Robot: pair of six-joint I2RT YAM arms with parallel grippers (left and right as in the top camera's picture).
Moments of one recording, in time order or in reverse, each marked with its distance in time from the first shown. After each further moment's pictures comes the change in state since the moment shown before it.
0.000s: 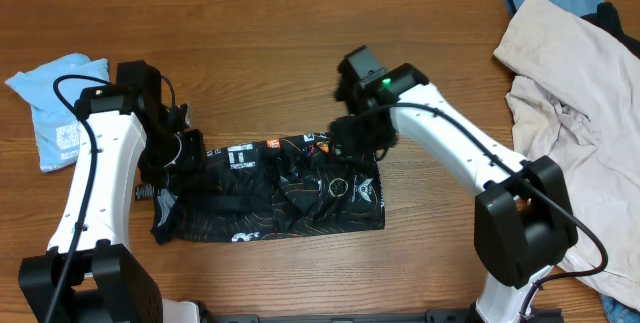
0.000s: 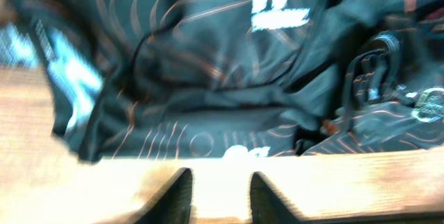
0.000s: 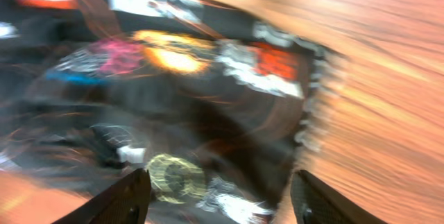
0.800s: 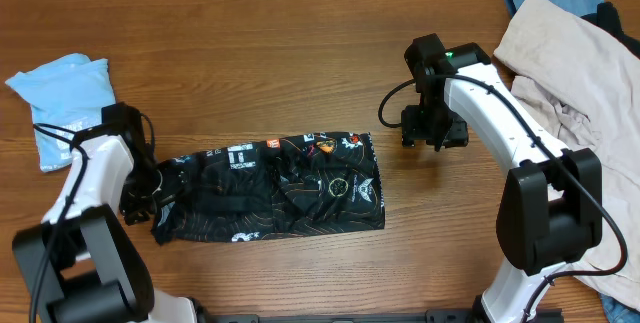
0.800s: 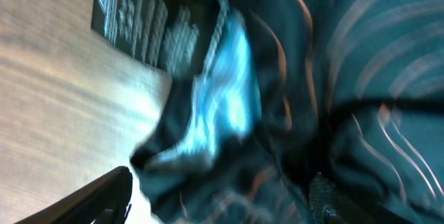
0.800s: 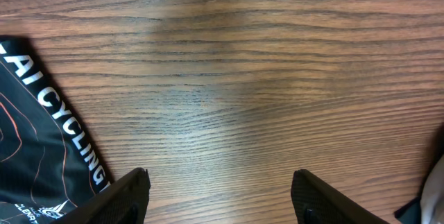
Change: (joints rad) left arm 0.192 0.104 -0.277 0.338 -0.206 -0.150; right arm -0.232 0.000 0.000 -0.171 0.219 0.068
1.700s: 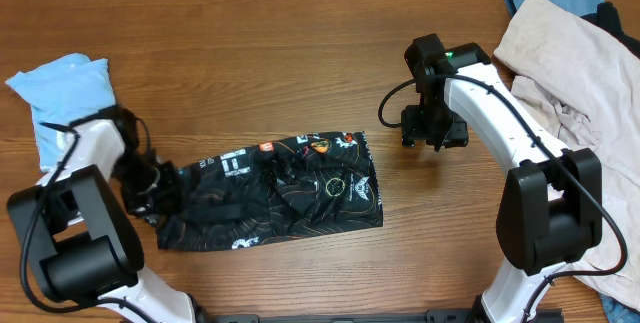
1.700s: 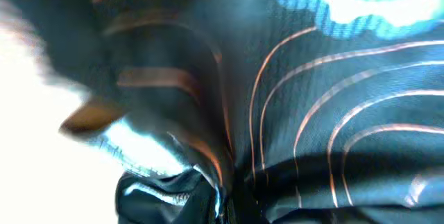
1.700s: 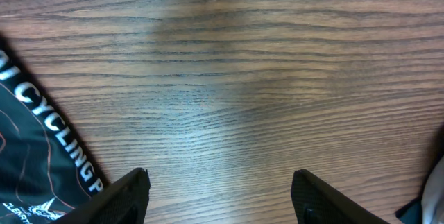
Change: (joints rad) left arm 0.059 0.155 0.128 -0.163 0.121 0.091; right arm 0.000 0.000 0.000 -0.001 -0.001 0.003
